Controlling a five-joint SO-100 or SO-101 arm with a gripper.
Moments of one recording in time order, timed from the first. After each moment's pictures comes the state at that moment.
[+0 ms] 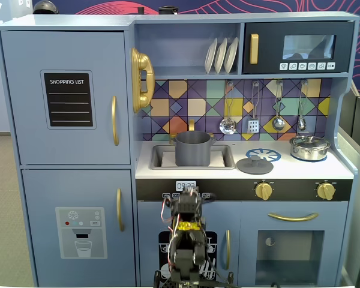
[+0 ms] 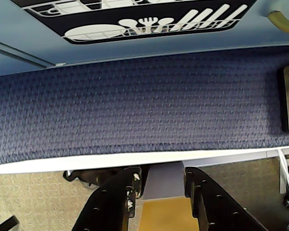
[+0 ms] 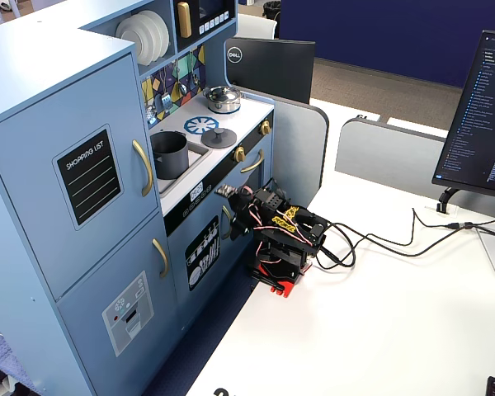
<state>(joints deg) 1.6 179.6 164.1 81.3 -90.2</state>
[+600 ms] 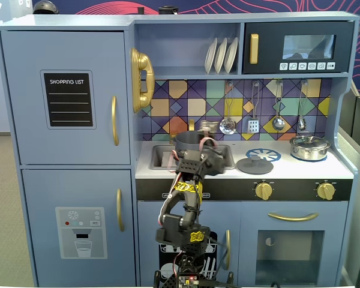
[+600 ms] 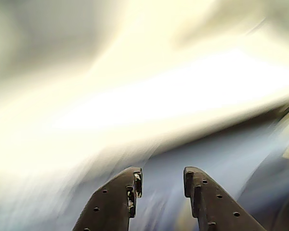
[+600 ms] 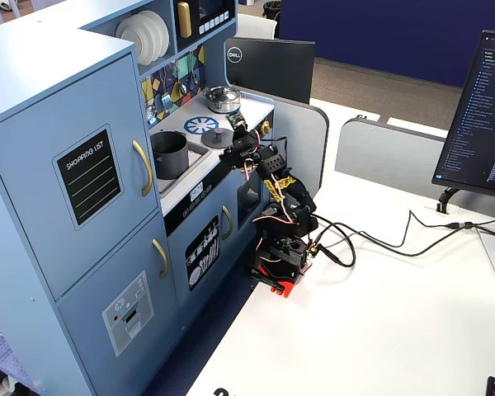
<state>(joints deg) 25.8 150.7 123.6 46.4 -92.3</state>
